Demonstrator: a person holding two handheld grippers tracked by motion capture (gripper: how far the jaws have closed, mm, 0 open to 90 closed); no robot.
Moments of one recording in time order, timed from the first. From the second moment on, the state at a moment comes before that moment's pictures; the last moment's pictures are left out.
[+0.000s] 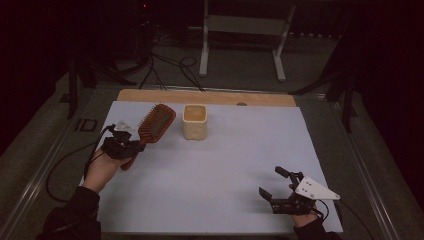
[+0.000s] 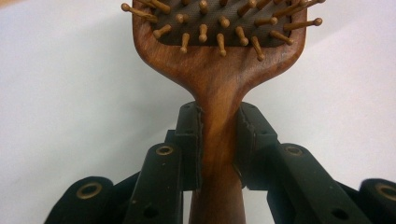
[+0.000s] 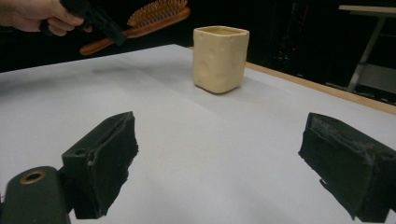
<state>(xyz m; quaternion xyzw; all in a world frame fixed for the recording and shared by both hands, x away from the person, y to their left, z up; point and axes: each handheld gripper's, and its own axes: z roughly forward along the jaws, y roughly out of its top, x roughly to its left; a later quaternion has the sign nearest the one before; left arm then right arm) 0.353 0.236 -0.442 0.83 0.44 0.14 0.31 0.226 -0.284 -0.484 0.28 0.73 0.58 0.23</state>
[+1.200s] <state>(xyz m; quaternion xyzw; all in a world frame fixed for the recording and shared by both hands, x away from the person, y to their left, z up) 0.290 0.150 -0.438 0.83 0.36 0.17 0.39 0.251 -0.253 -0.399 0.32 0.71 0.58 0.24</state>
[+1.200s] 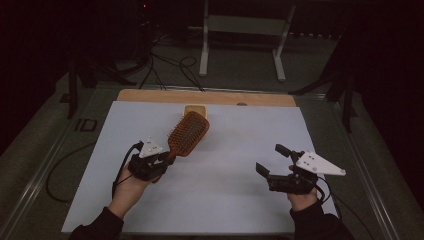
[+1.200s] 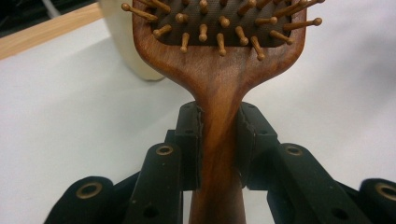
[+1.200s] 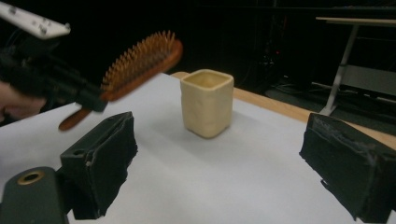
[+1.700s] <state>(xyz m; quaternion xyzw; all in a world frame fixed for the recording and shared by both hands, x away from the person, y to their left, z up) 0.276 0.132 -0.444 0.82 0.34 0.18 0.42 0.295 -0.199 -0.370 0.31 0.71 0.61 0.19</state>
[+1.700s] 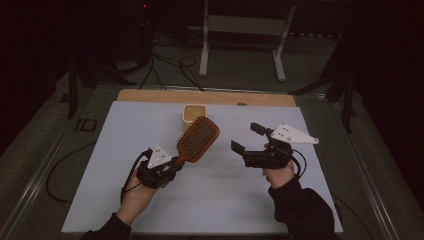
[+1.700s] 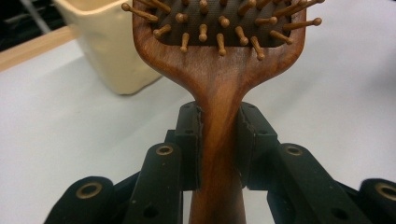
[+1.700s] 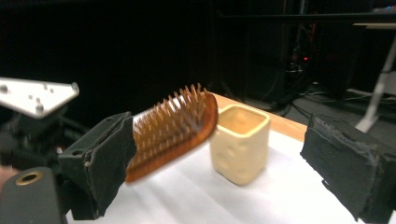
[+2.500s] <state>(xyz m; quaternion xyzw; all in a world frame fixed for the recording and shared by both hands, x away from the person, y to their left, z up) 0.265 0.114 -0.462 0.81 0.31 0.19 0.46 0.333 -0.144 -0.407 0.43 0.66 0.62 -0.02</state>
